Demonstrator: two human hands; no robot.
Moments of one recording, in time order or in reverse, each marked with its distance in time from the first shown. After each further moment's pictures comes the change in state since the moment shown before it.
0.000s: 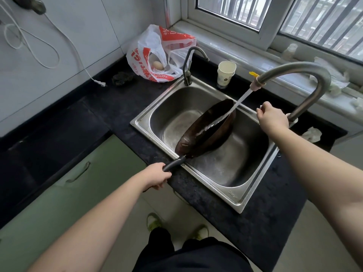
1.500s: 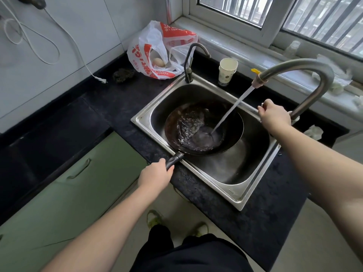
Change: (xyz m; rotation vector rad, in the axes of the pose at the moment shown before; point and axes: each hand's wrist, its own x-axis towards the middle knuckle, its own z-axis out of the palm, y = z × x) left_hand -0.023 0.002 0.020 0.636 0.486 0.145; right_hand 0.000 -0.001 -0.004 -0.005 -0.021 0.013
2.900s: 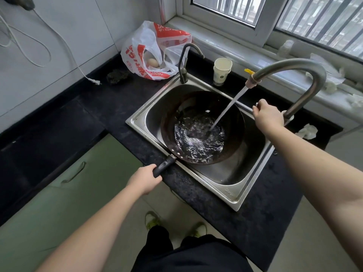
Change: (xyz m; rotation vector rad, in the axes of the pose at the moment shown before) left_hand 0.017 -0.035 0.016 -0.231 -0.216 -0.056; right_hand -0.008 -0.002 0.001 0.038 0.057 -0.028
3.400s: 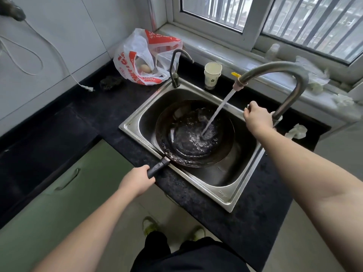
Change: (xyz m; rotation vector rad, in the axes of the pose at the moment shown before) left_hand 0.000 0.012 -0.010 0.133 0.058 0.020; right_hand 0.000 0.005 0.002 0.077 0.016 0.012
